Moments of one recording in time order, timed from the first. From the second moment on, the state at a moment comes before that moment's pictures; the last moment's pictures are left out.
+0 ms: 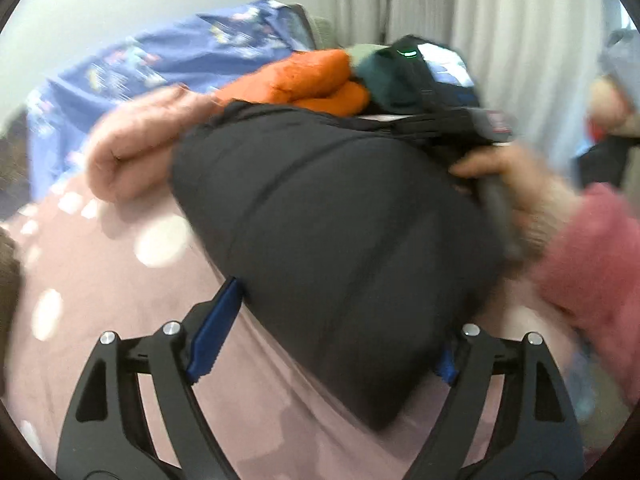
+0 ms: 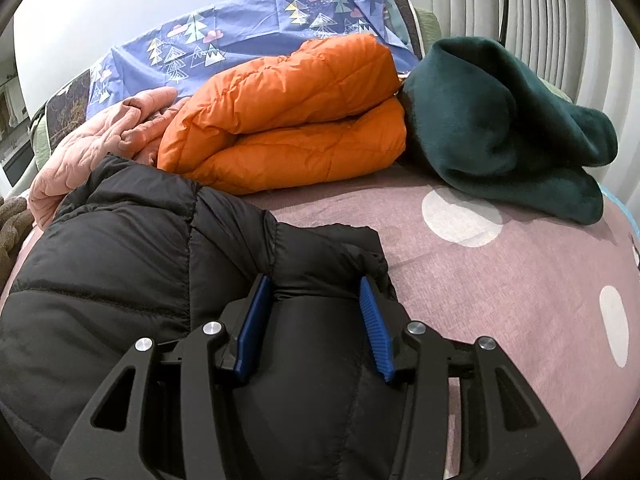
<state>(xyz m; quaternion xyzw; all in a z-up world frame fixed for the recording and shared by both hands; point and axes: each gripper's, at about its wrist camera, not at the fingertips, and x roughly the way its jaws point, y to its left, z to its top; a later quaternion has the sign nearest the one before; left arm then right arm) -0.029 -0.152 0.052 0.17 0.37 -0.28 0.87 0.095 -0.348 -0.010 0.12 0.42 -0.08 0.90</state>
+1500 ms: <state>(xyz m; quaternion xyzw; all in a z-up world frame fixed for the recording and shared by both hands) 0.124 -0.187 0.060 0.12 0.42 -0.29 0.85 0.068 -0.310 0.021 0.10 0.39 -0.05 0.91</state>
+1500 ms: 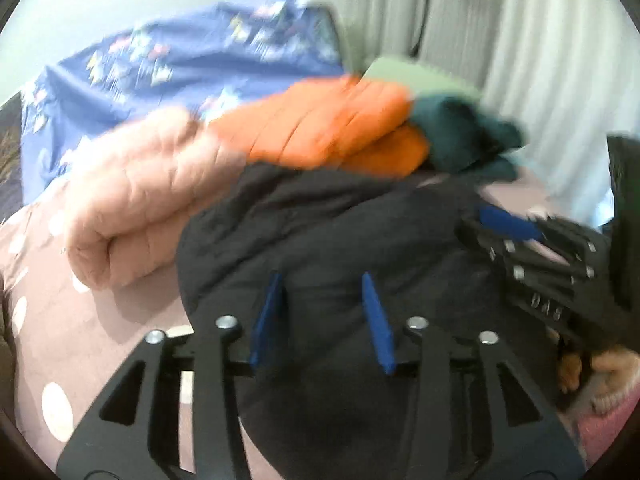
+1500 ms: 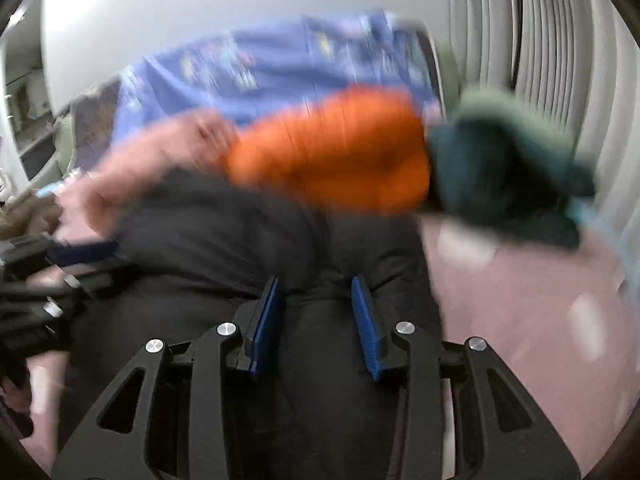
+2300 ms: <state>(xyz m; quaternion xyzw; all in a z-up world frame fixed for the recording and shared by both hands) 0.130 -0.195 0.016 0.15 0.42 -0.29 0.85 0.070 -0.322 -0.004 0.13 0.40 -0.05 0.91</state>
